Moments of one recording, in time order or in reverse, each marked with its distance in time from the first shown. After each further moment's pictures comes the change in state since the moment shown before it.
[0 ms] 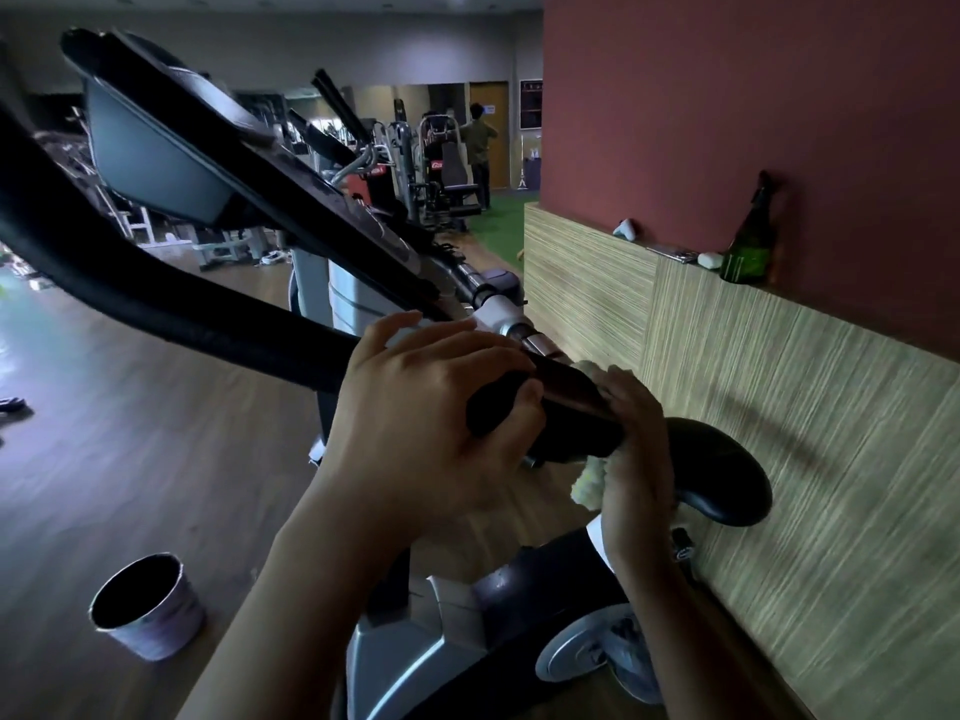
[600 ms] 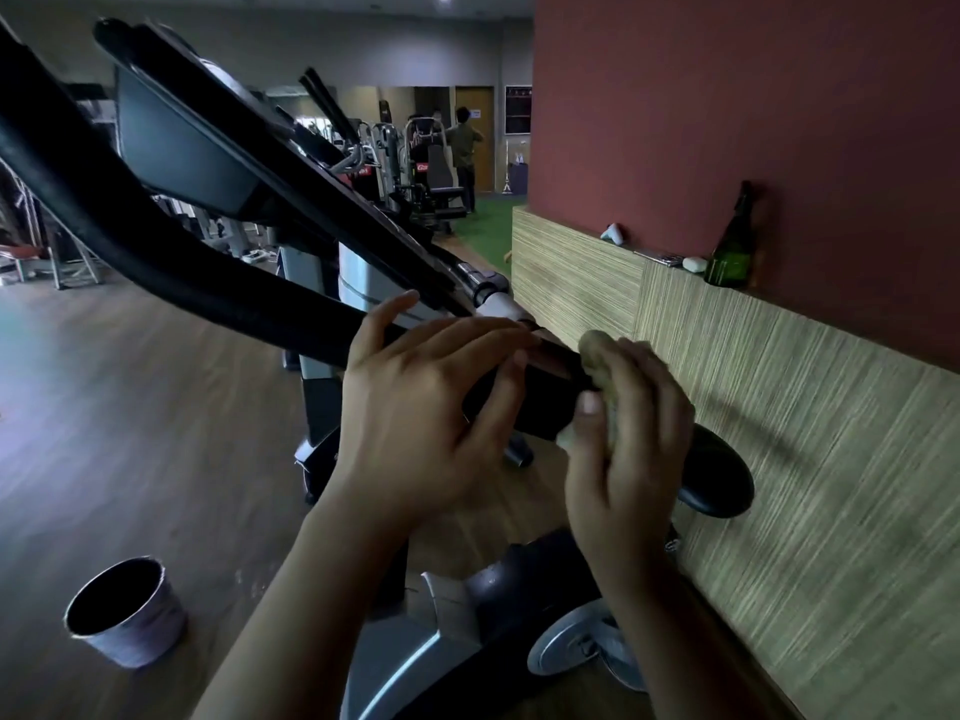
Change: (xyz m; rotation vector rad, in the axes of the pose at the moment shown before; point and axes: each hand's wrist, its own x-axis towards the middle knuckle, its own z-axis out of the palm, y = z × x) left_hand -0.014 -0.018 0.001 0.023 0.184 0.074; right_hand -0.020 -0.056 0.024 -0.450 0.272 -0.480
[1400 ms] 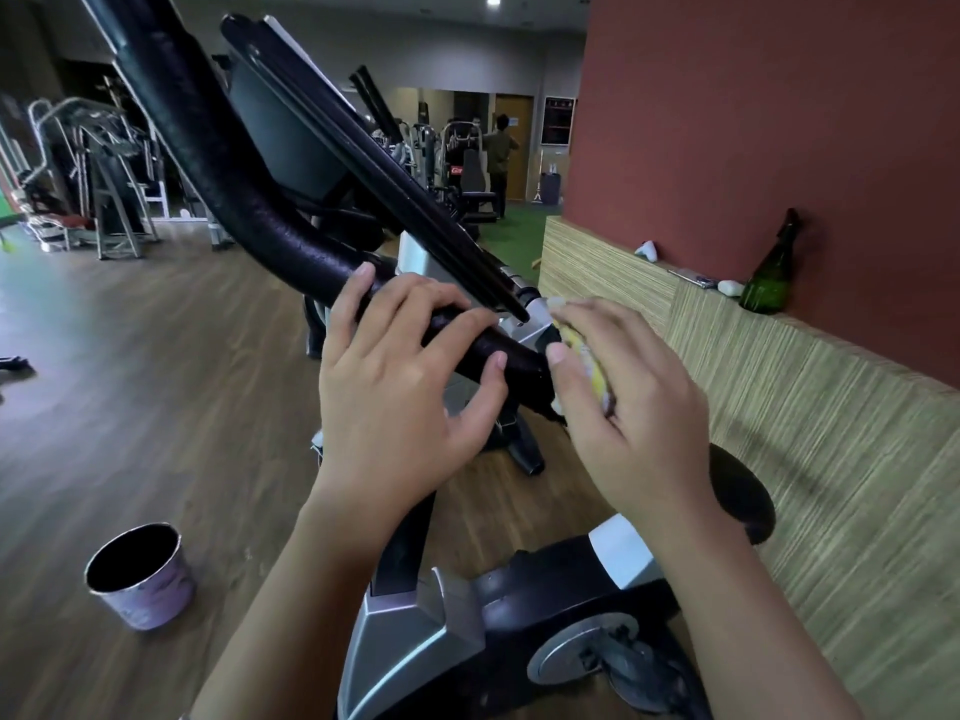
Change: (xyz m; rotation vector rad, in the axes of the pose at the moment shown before) left_hand -0.022 -0.033 -0.020 0.333 0.249 -0.068; right_hand 0.044 -0.048 -0.001 -0.022 -0.401 -0.125
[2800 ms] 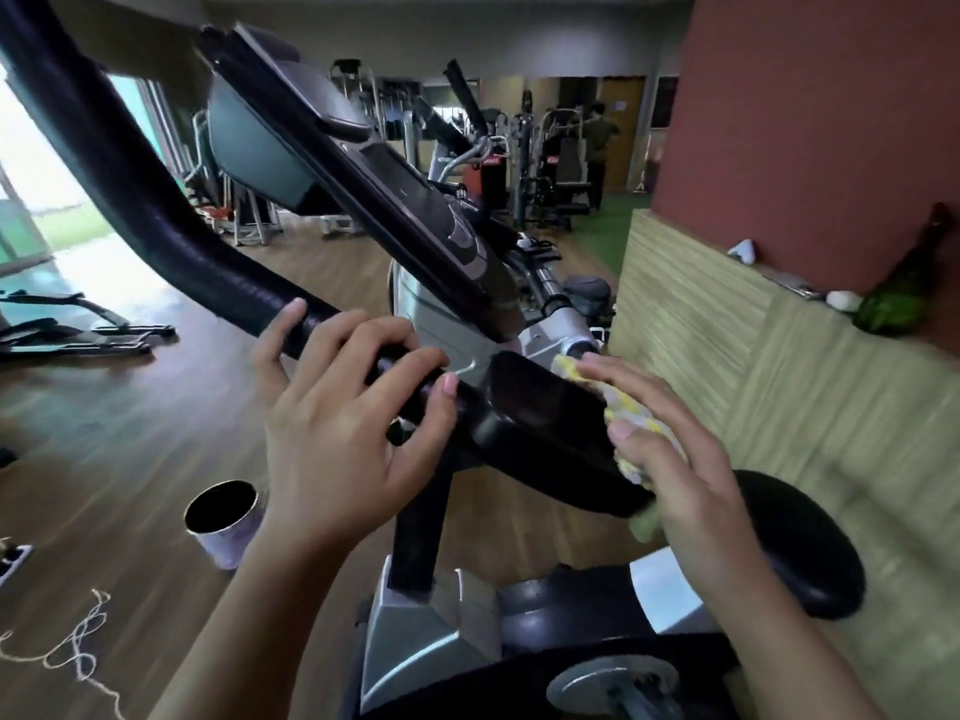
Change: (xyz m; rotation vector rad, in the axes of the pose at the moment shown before) left_hand 0.001 0.027 0.023 0.238 0.012 -0.029; right_hand 0.002 0.089 -0.022 0.898 -0.367 0.256
